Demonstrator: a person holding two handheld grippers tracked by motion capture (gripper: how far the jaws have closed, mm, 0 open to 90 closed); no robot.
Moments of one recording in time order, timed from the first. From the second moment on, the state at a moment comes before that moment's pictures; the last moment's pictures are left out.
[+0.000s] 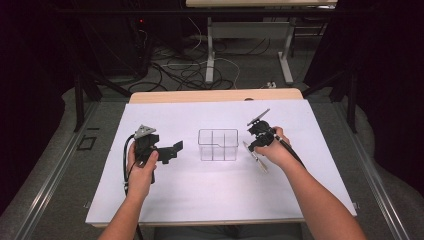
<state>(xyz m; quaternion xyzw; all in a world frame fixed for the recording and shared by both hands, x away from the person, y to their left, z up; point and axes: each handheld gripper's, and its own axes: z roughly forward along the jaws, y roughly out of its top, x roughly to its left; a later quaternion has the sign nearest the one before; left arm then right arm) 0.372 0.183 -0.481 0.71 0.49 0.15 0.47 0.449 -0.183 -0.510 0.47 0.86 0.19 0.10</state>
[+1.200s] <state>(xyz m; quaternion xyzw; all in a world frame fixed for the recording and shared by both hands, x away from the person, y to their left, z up) 0.374 0.184 -0.485 0.71 0.51 0.14 0.47 0.467 -0.174 -0.532 0.48 0.85 0.19 0.07</state>
